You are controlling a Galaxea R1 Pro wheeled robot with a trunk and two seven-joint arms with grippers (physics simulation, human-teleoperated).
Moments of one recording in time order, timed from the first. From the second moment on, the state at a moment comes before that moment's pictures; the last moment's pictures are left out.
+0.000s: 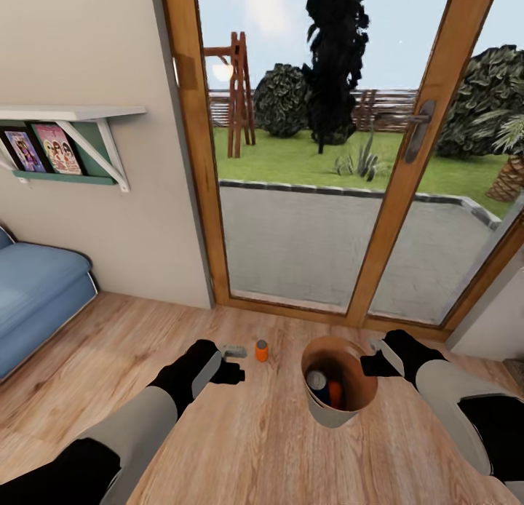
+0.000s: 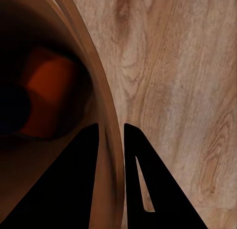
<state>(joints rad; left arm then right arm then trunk) -0.86 -0.13 -0.36 -0.47 0.38 0.77 0.14 -1.02 -0.17 0.18 -0.15 -0.13 0.69 0.09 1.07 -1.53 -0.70</state>
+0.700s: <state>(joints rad) -0.86 -0.13 -0.36 -0.47 0.38 0.77 0.13 -1.02 -0.17 0.18 -0.15 -0.12 0.69 0.09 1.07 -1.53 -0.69</state>
